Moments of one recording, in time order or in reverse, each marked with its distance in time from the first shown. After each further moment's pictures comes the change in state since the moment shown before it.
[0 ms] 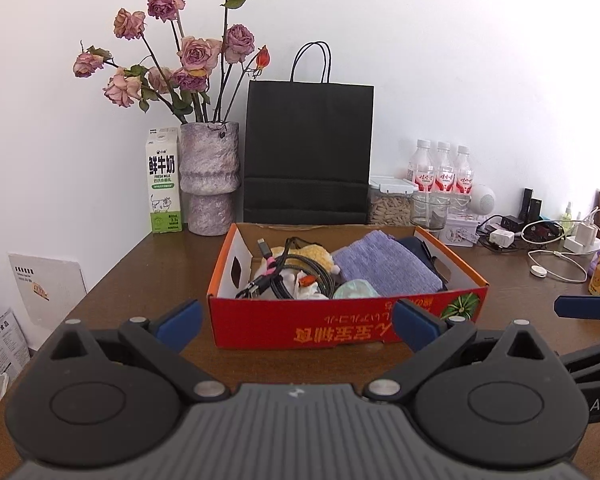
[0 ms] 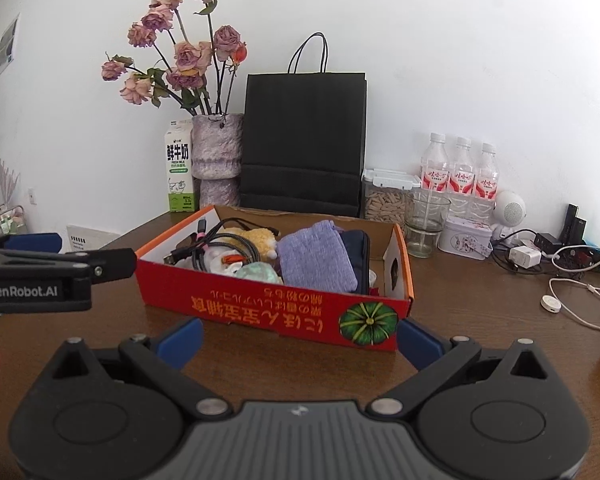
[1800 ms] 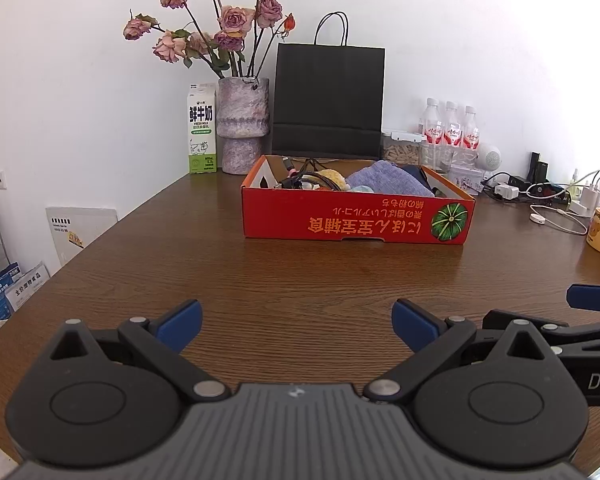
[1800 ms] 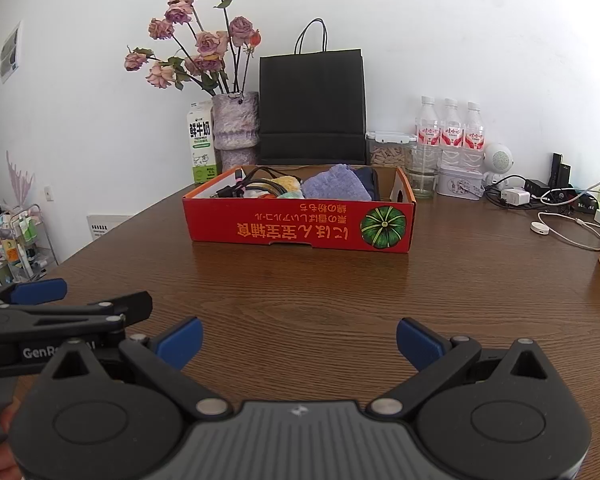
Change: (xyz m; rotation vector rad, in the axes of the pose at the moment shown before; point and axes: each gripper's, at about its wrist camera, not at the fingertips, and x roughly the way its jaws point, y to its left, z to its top) left arm -0.083 -0.016 -0.085 -0.032 0.074 0.086; right arm -0.076 0.028 -0.076 0.064 0.032 0.030
